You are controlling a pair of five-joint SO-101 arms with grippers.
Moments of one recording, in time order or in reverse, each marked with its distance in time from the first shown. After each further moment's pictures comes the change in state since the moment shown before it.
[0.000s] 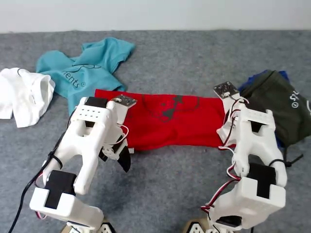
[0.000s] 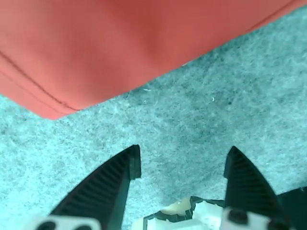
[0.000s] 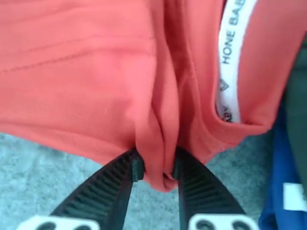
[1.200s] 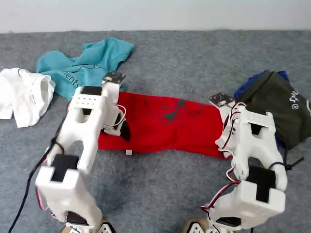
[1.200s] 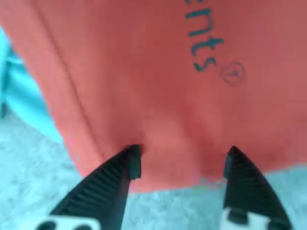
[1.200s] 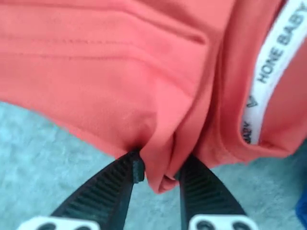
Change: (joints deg) left arm -4.3 15.4 -14.5 -13.9 6.3; right arm 0.1 -3.2 4.7 9.8 5.0
